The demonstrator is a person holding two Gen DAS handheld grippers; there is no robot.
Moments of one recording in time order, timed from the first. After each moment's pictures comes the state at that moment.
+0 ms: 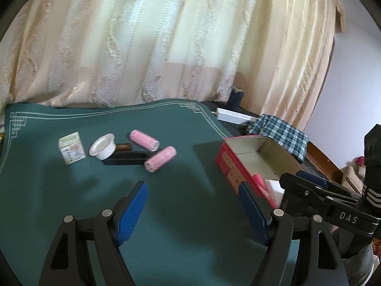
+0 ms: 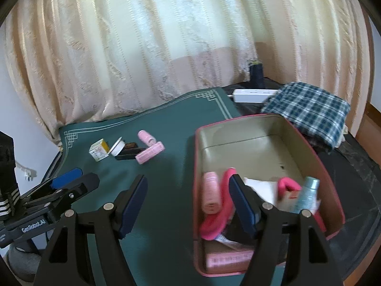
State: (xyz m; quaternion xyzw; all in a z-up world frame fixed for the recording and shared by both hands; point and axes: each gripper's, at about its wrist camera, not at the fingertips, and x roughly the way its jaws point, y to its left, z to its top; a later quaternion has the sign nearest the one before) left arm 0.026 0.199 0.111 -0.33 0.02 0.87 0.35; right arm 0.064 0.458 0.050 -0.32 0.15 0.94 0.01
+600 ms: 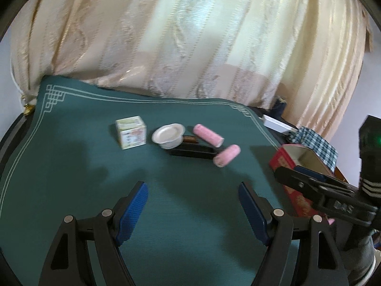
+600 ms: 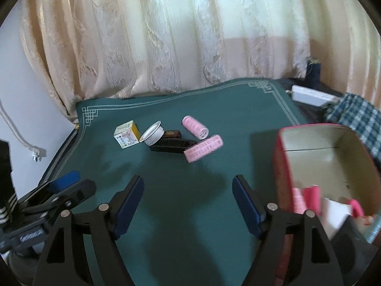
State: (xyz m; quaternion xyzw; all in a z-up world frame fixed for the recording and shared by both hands) left arm -0.022 0.105 0.091 -0.35 -0.01 0.89 0.27; right arm -0.020 0.369 0.033 -0.36 0.11 0.92 -0.07
